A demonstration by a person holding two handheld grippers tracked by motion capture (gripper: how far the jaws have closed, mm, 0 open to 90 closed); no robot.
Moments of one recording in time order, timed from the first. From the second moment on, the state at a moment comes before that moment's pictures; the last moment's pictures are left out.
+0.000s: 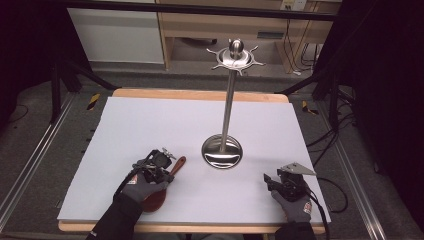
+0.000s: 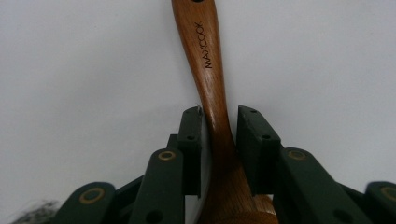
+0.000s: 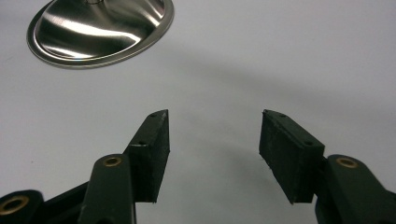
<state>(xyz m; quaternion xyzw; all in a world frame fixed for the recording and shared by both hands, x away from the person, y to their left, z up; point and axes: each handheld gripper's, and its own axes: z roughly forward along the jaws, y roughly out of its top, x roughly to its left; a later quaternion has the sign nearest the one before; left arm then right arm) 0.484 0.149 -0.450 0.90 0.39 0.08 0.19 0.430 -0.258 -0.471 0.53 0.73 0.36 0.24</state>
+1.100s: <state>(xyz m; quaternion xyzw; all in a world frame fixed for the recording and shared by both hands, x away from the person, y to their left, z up) 0.486 0.137 -0.448 0.91 0.38 0.08 0.13 0.430 -0.258 -0.470 0.53 0.73 0.37 0.24</state>
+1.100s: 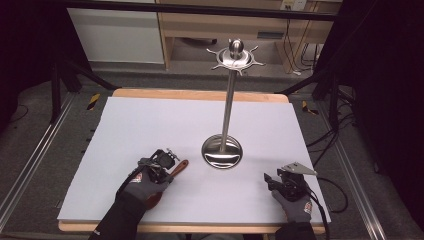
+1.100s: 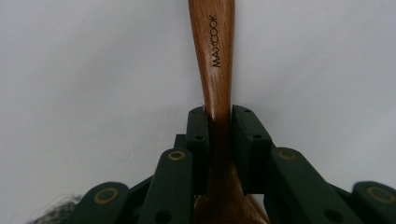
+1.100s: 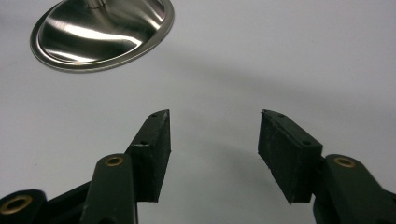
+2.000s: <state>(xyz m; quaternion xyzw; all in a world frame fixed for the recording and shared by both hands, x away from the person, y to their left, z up) 0.474 0.146 -0.424 0.90 0.37 0.09 0.21 0.430 -0.260 -0.470 0.53 0.73 0.37 0.24</state>
